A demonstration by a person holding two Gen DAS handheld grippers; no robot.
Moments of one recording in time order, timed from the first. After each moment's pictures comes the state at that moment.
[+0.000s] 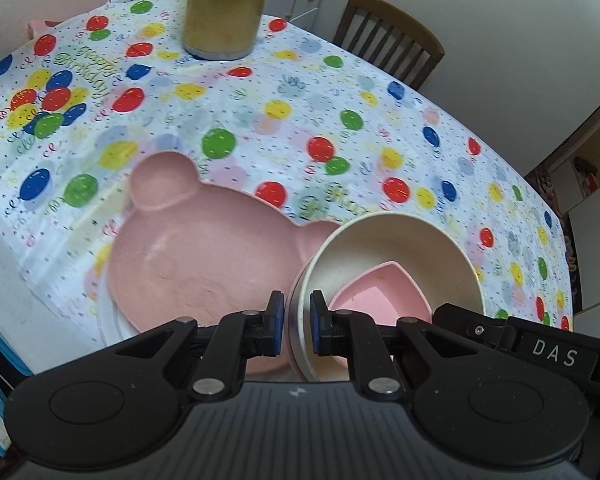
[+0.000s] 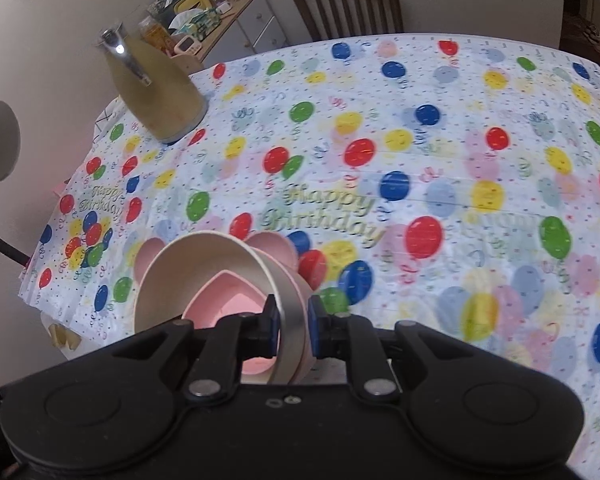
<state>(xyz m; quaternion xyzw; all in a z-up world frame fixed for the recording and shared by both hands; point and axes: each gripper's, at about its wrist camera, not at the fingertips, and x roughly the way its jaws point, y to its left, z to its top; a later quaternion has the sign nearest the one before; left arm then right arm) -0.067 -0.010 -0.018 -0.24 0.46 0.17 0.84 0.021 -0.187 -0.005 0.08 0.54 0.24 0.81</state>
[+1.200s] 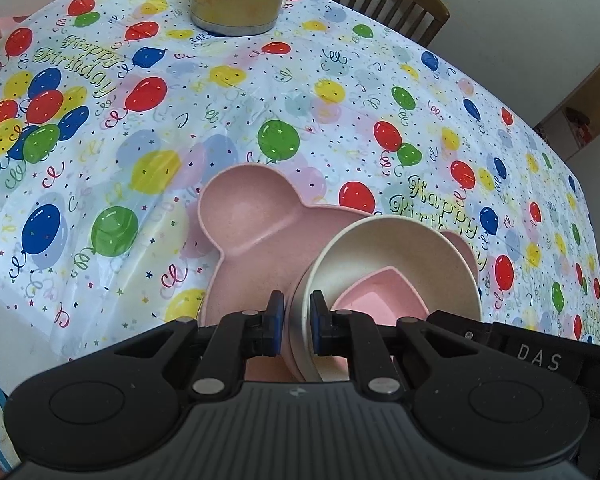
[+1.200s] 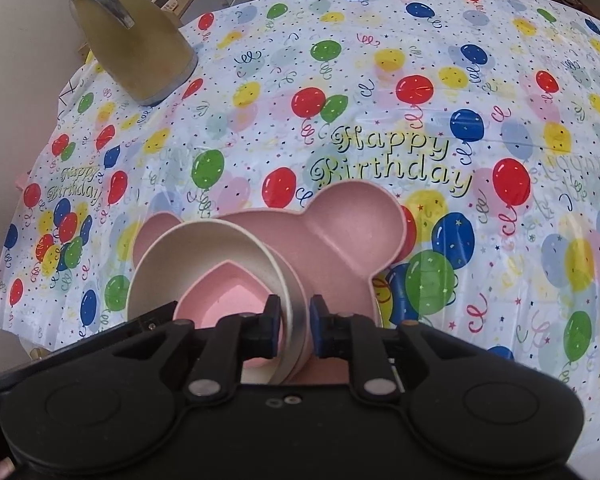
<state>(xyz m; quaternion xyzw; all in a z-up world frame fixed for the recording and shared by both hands) -0.054 0.096 -0.068 -0.21 0.51 0.11 0.83 0.015 -0.084 -0.057 0.09 0.58 0.17 0.79</state>
